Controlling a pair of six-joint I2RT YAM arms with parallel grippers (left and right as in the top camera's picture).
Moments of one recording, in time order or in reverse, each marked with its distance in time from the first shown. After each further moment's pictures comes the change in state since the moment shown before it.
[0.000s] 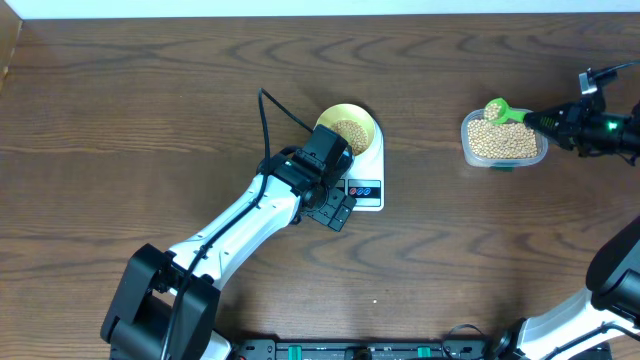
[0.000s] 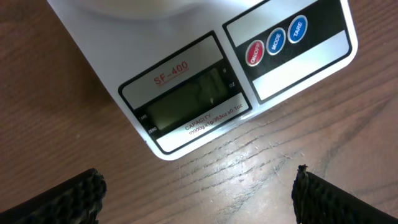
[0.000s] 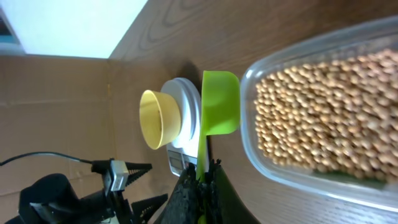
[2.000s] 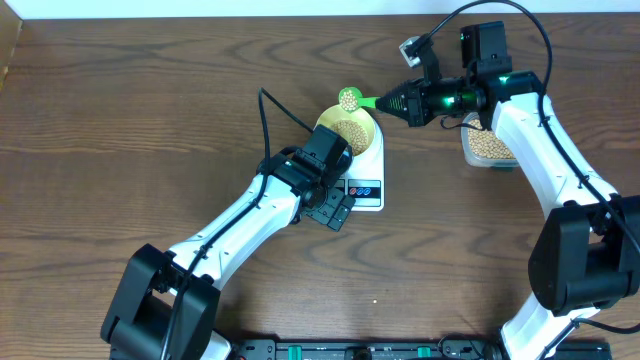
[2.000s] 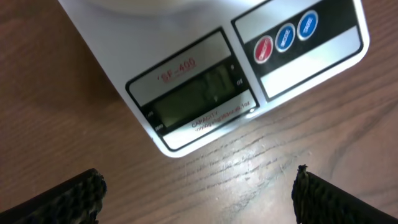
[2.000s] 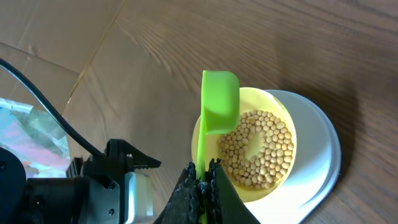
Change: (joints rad) left arm 0.000 0.000 0.000 -0.015 -0.022 0.000; right arm 0.652 0.000 0.000 0.463 0.113 0.021
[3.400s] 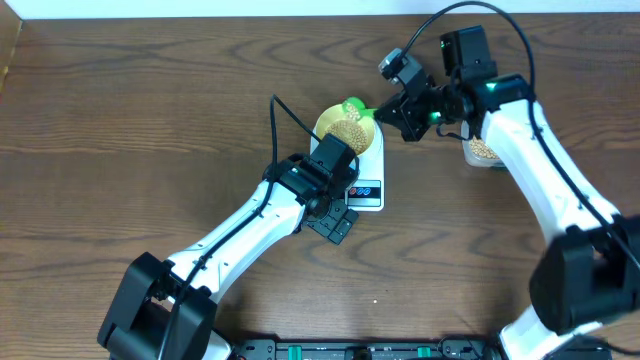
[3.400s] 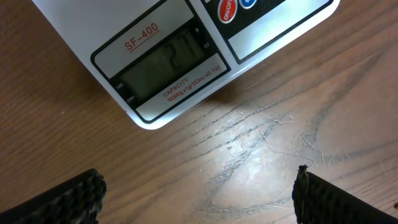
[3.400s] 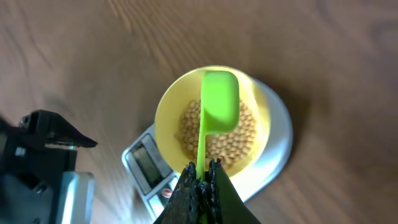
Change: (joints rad) left arm -0.052 -0.027 0.000 -0.076 0.000 0.029; right arm 0.086 -0.090 0.000 -0.109 0.282 -0.312
